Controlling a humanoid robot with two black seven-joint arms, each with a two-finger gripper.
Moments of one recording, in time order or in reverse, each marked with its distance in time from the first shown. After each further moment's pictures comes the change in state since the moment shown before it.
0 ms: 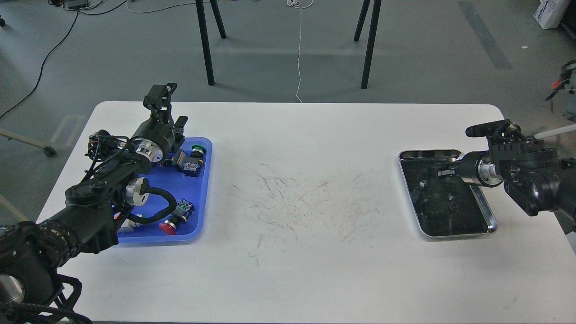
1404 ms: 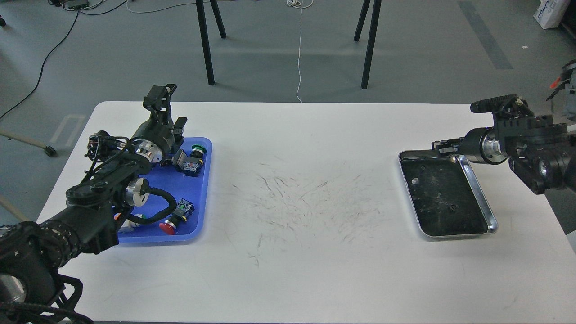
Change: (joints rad) left arm -0.001 -0.006 0.002 0.010 0.002 0.000 0.000; right arm 0.127 -0.020 -0.012 0.039 0.009 0.043 0.000
